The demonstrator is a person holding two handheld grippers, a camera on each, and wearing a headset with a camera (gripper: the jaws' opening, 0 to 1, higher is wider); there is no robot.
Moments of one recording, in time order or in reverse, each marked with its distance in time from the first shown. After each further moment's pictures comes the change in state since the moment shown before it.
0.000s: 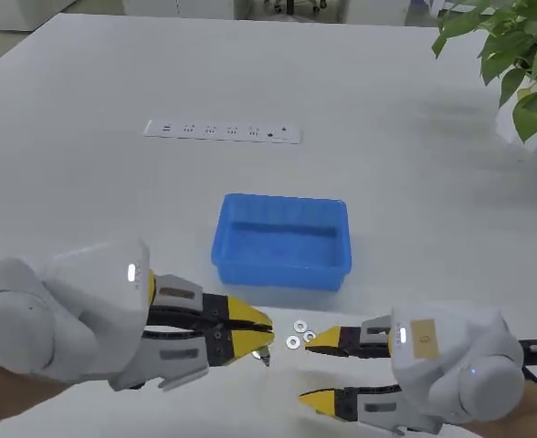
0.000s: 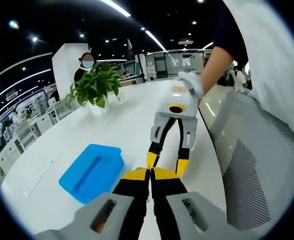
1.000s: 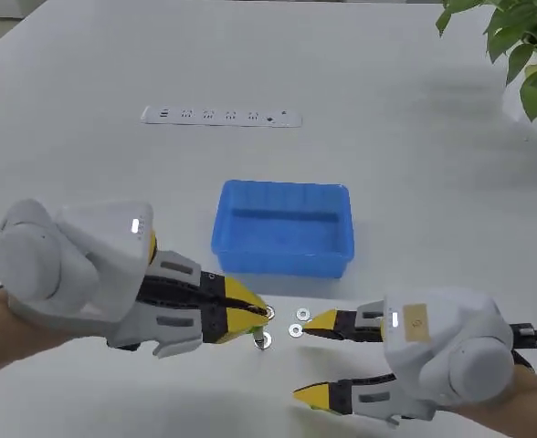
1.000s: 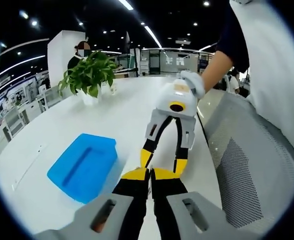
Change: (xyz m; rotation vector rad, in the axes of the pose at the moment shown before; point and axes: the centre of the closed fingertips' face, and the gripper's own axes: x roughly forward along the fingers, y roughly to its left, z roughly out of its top) left arm 0.006 0.007 -0.013 -0.100 0.042 -0.141; right arm 0.014 -0.003 0.004 0.044 -0.019 0.015
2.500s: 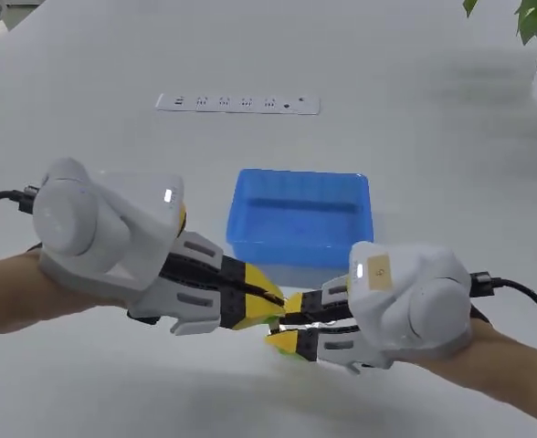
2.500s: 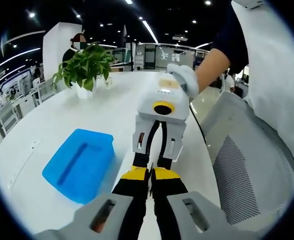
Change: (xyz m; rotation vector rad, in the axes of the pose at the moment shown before) left arm 0.006 0.000 -0.003 -0.015 0.047 -0.052; right arm 0.031 -0.013 0.037 0.023 -0.071 0.076
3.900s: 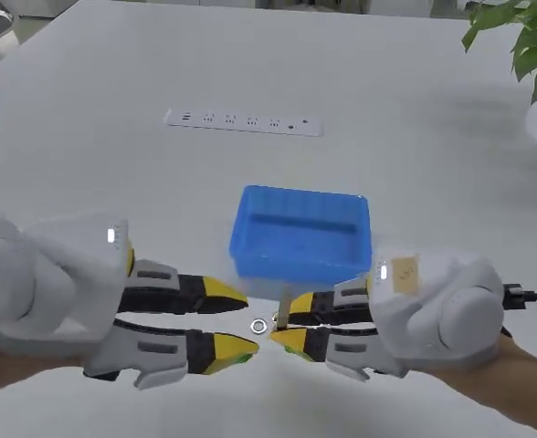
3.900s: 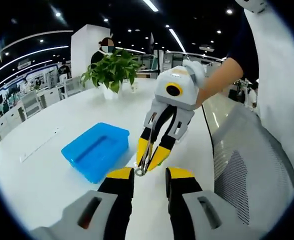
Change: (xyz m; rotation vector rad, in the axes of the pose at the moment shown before) left arm -0.046 -0.006 -0.010 -0.132 -0.088 0.244; right arm -0.027 -0.006 0.032 -0.049 -0.030 -0.061
